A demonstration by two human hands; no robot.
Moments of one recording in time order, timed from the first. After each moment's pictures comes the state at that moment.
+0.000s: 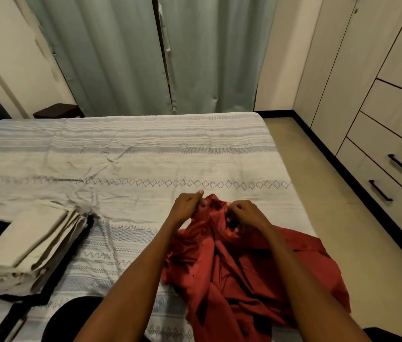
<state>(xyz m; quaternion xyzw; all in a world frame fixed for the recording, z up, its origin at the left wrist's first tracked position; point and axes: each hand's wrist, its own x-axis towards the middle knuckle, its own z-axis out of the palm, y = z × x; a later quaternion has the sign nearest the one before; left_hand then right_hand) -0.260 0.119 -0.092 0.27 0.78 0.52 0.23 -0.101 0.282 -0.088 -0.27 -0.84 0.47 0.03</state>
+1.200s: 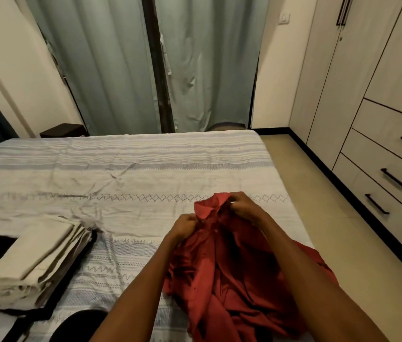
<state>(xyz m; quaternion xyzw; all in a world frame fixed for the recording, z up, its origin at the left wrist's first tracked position) -0.243 0.105 -0.082 0.22 0.80 0.46 0.31 -0.125 0.290 -0.034 -0.16 -0.82 0.54 0.09</state>
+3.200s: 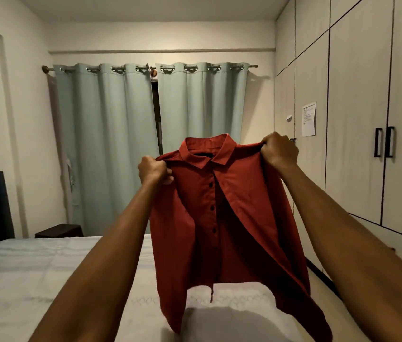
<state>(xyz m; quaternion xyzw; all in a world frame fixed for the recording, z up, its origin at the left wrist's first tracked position) -0.229 0.063 0.363 0.20 0.73 0.65 -0.12 -0.031 0.305 0.397 -0.36 -0.79 0.05 0.50</state>
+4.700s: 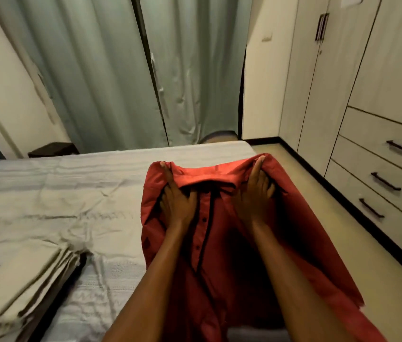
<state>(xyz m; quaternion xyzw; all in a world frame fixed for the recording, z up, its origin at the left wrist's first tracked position) -0.224 0.142 0.019 0.22 0.85 0.46 -0.16 -0.127 0.289 -0.008 -0.32 -0.80 0.12 0.49</state>
